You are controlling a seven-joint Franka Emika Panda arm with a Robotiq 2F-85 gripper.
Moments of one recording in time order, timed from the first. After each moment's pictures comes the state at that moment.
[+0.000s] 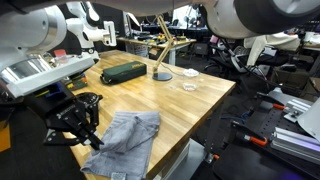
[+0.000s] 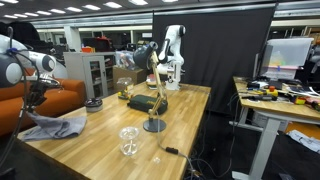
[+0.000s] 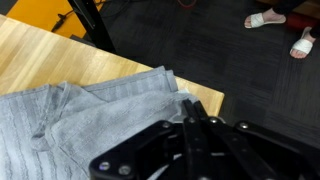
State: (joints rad) arm 0.79 1.40 0.19 -0.43 0.03 1.22 0.40
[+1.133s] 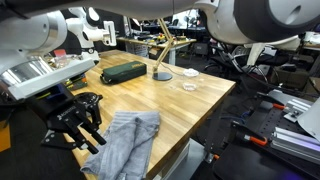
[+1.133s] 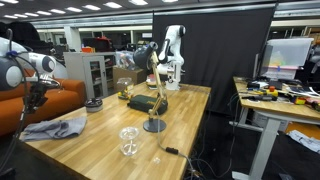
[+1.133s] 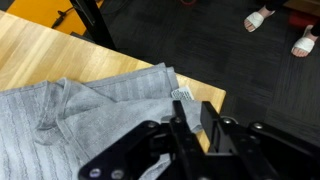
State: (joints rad) arm 0.80 1.42 0.18 -0.38 0.03 1.21 0.40
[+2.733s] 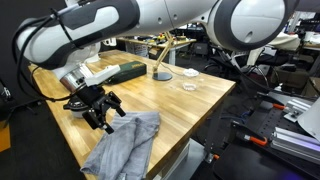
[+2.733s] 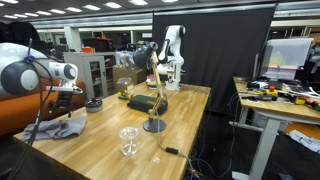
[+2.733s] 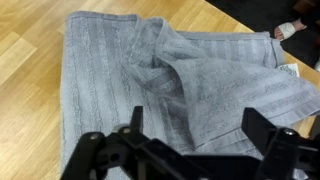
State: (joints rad) arm 0.67 1.48 0.09 -0.41 -0.02 1.32 -0.04
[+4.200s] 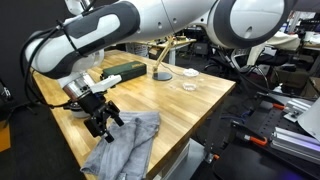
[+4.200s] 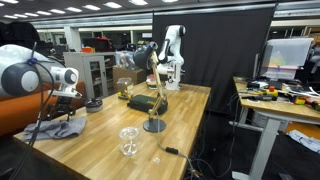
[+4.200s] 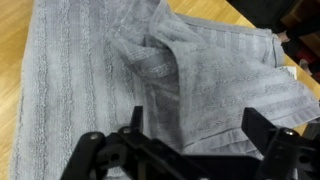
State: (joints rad) arm 0.65 1.48 0.14 -0.49 -0.01 1.41 -0.16
